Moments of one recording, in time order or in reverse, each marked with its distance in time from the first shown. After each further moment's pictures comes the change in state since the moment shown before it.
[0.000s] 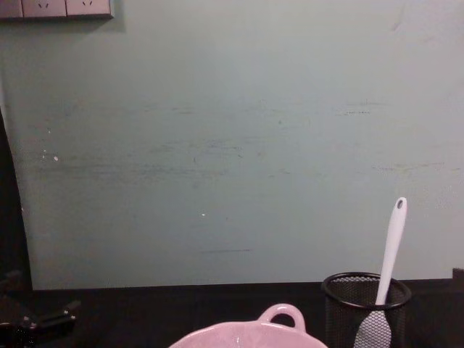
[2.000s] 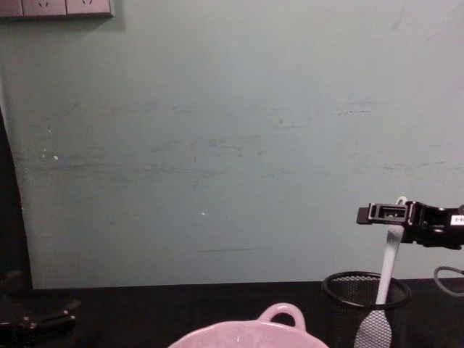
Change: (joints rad) left arm 0.000 0.000 0.000 0.000 0.000 0.000 0.000; right arm 0.420 -0.181 -0.128 0.316 0.270 0.288 0.029
